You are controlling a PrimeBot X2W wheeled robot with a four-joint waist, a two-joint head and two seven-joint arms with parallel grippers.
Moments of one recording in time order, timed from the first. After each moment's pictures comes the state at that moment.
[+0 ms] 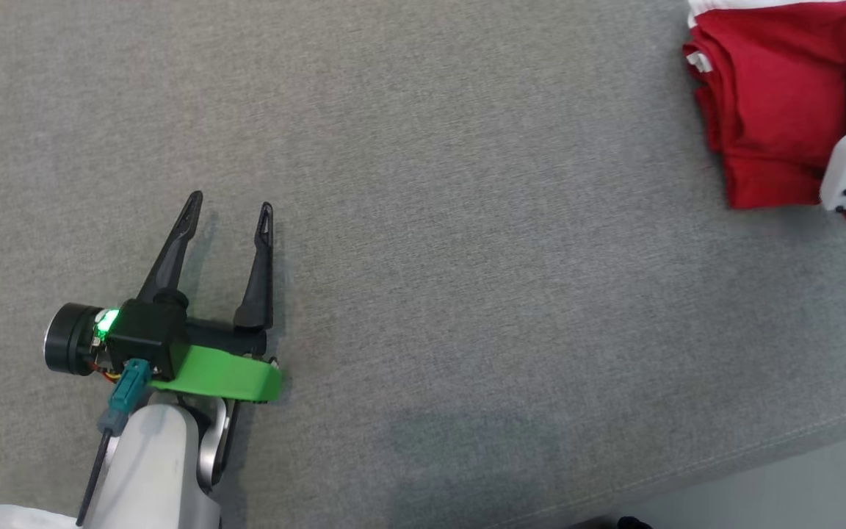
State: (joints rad) left arm -0.29 0.06 -0.12 0.15 -0.06 -0.12 -0.26; right arm -1.05 -0.44 0.32 1.23 0.33 0.13 -0.26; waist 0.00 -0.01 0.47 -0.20
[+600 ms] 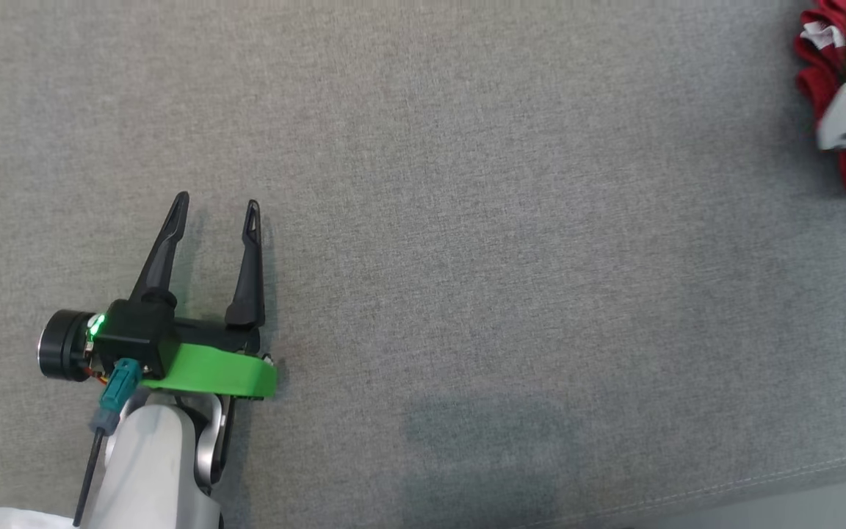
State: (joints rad) left arm -0.29 0.05 -0.09 0.15 -0.07 -0.11 -0.26; right arm -0.99 -0.36 -0.10 0.89 -0.05 0.13 -0.26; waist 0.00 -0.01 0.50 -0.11
